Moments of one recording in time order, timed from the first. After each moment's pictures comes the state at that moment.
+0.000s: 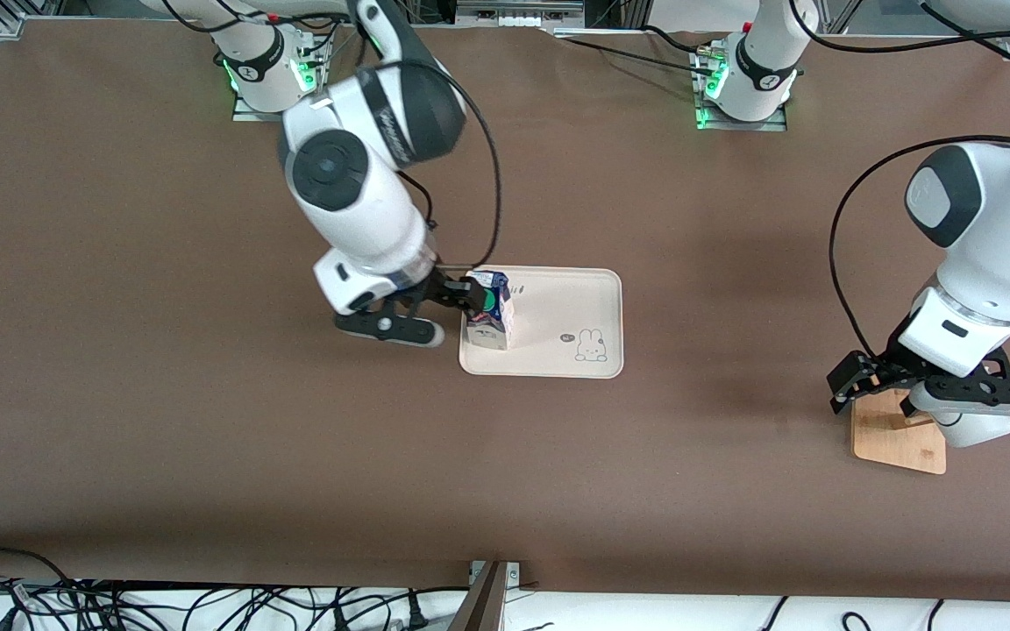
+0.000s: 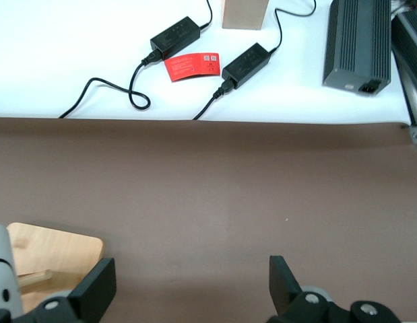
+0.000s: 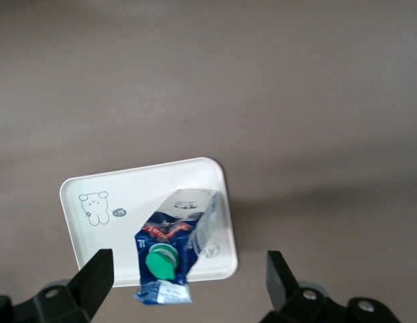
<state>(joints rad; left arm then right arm) -0.14 0.32 0.11 -1.70 -0.15 2.46 0.01 0.97 0.64 -0.67 -1.13 0.50 1.72 0.57</state>
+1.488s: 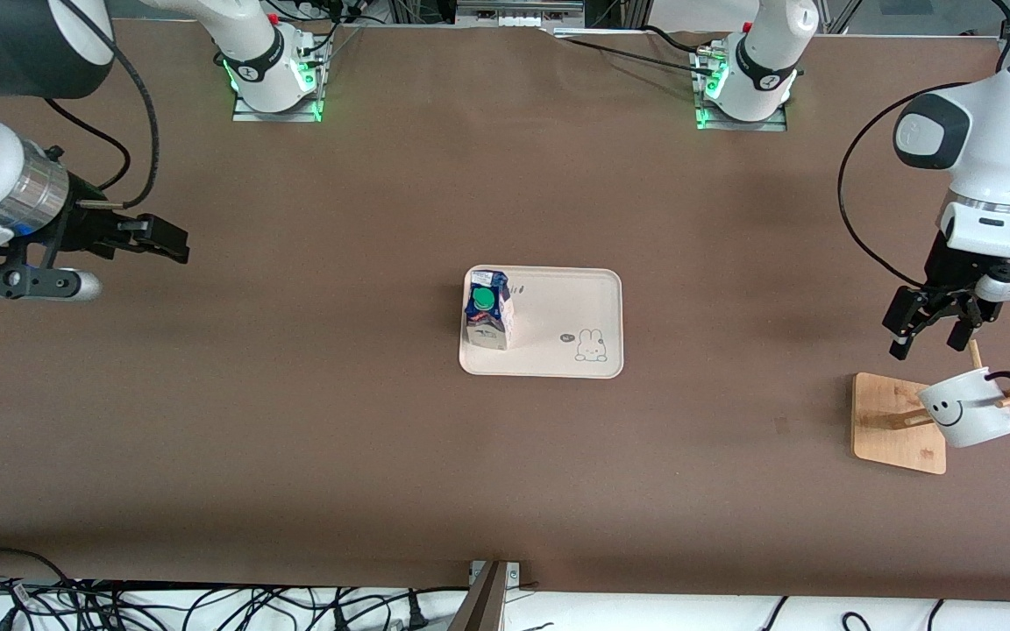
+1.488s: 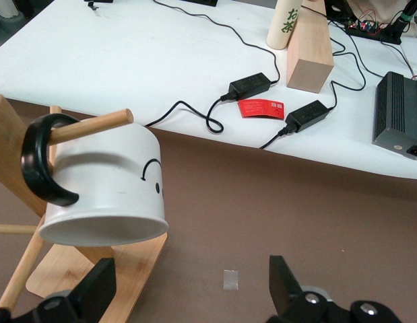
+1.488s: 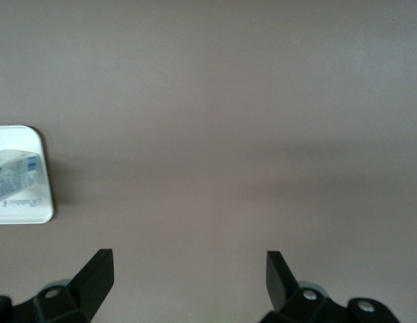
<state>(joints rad) -0.04 0.02 0.11 -2.30 -0.18 3.03 0.01 0.65 0.26 -0.61 -1.38 0.15 1.49 0.10</state>
